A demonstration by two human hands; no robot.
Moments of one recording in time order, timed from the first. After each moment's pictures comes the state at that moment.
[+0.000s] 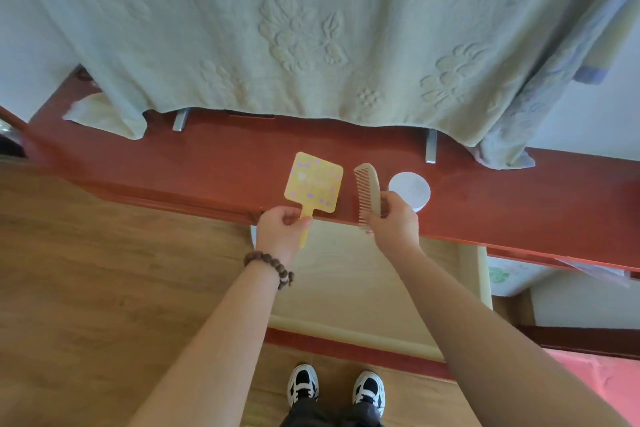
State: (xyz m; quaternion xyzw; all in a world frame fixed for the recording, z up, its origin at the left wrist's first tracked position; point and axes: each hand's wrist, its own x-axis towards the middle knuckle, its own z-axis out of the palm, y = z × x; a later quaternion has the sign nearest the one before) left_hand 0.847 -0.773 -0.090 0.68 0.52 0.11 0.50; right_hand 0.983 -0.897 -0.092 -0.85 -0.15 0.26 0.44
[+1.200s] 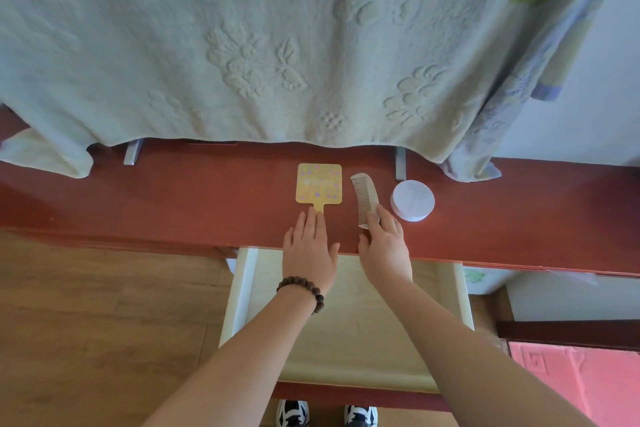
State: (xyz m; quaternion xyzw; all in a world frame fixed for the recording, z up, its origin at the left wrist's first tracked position) left_hand 0.923 -0.808 -0.139 0.94 0.32 -0.04 0.14; right_hand 1.012 -0.909 -0.130 -0.93 -0.25 0.16 0.24
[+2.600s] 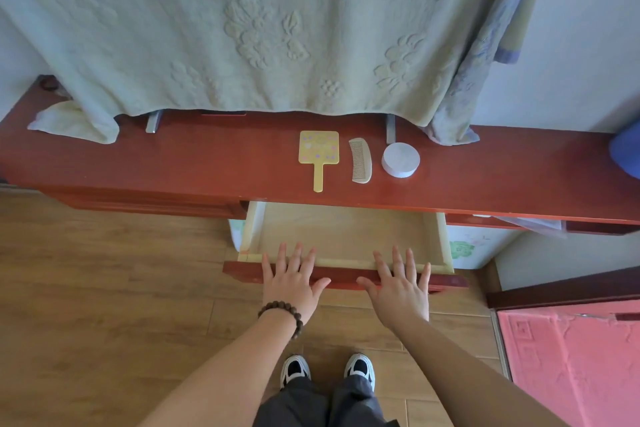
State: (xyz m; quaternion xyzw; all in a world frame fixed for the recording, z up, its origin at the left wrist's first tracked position) left_hand 0.791 -0.866 -0.157 0.94 0.28 -0.19 0.09; right_hand 0.903 -1.029 -0.157 -0.94 -0.27 0.21 -0.02
